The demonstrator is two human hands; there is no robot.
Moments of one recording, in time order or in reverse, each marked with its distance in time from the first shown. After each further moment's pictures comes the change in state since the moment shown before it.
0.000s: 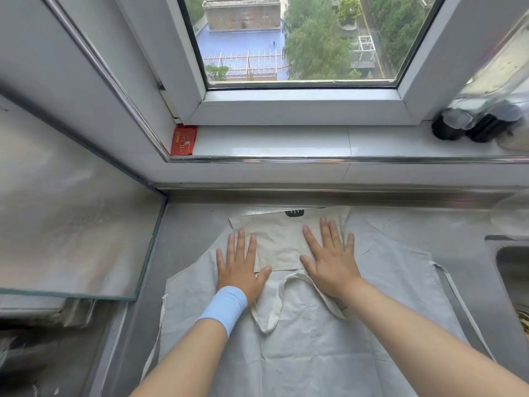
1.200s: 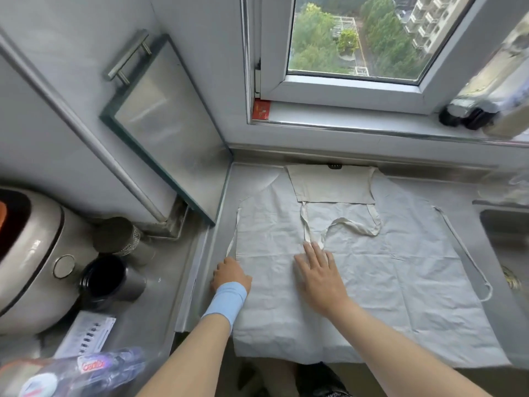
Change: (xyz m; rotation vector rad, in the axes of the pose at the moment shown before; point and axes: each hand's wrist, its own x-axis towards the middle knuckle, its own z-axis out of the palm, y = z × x) left_hand -0.196 -0.149 0.017 -0.356 -0.149 -0.496; right_hand -0.202 -0.188 0.055 -0.159 0.031 -0.135
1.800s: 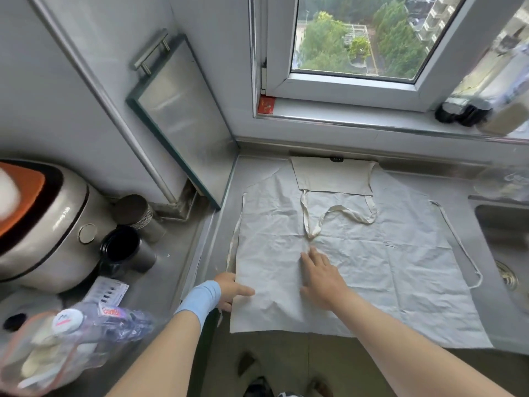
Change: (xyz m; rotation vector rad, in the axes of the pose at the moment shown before) left_hand -0.058 -0.058 0.000 -0.540 -0.571 -0.024; right_hand -0.043 0.009 0.005 0.114 -0.207 0.005
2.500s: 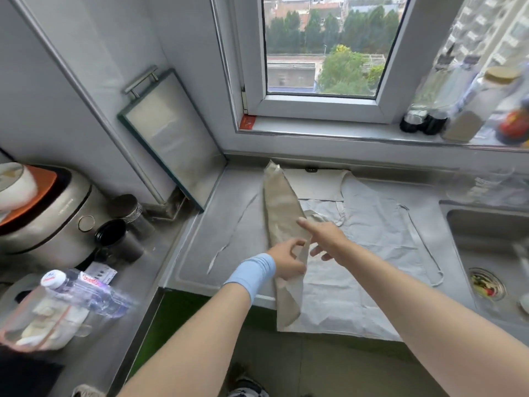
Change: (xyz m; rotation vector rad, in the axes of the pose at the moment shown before) left_hand -0.085 0.135 0.180 0.314 0.036 0.505; right_hand -0.051 0.092 -0.118 1.063 0.010 0.209
